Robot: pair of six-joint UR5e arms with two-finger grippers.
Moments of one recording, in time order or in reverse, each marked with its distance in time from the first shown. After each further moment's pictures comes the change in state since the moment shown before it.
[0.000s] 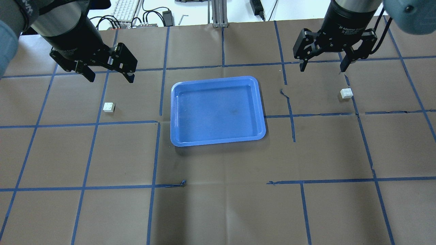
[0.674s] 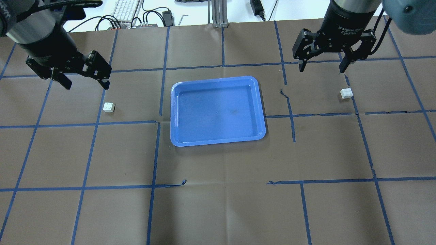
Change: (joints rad) left arm 0.162 -0.011 -0.074 0.009 0.031 0.099; right arm -0.001 0.003 0.000 0.003 0.006 -0.004
